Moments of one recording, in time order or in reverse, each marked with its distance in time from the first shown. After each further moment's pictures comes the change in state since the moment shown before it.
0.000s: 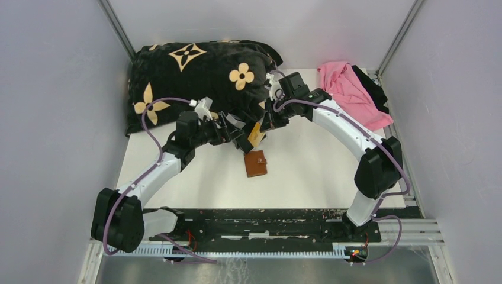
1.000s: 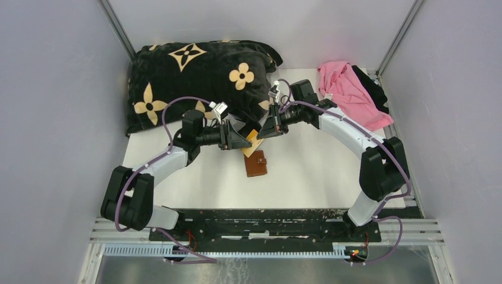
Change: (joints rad) left arm 0.018 0.172 -0.013 0.218 0.562 -0.002; right arm -0.096 -0.045 -0.256 0.276 -0.492 0.225
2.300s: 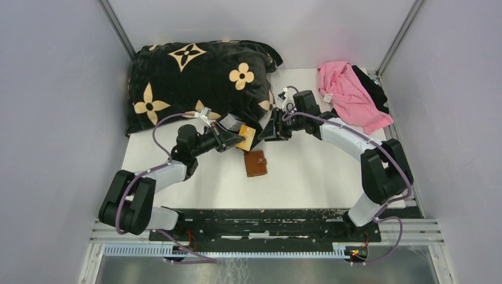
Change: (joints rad) left arm 0.010 -0.017 -0.226 0.430 -0.232 -0.405; right arm -0.006 -0.025 -0.184 0.216 0.217 0.085
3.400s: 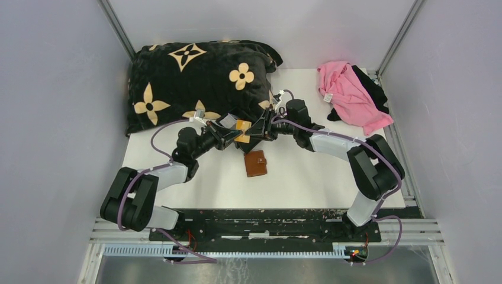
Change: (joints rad) left arm -0.007 0.017 -0.036 0.127 -0.199 -0.242; right arm 0.089 0.045 -0.171 0.565 0.084 0.340
